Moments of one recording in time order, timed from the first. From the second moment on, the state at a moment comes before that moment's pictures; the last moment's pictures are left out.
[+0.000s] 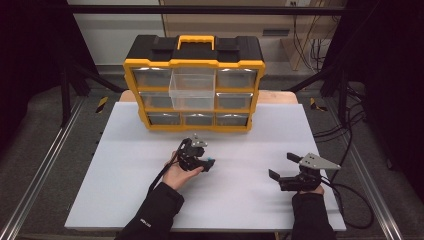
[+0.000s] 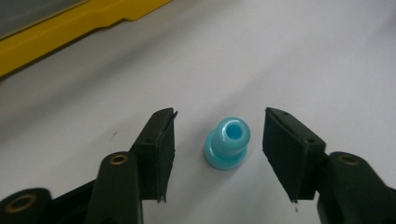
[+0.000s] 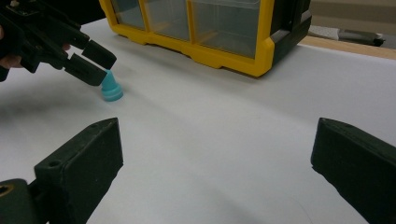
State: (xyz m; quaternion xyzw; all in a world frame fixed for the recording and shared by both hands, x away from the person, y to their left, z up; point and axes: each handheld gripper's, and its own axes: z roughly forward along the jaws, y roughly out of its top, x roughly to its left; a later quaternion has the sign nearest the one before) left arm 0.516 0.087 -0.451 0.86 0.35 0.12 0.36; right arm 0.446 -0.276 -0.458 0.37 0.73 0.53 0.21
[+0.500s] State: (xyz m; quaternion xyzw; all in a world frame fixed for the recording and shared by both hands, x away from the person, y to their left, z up) left arm 0.516 0.082 -0.452 0.86 0.36 0.12 0.35; right arm 0.446 -0.276 -0.458 0.37 0.73 0.53 0.21
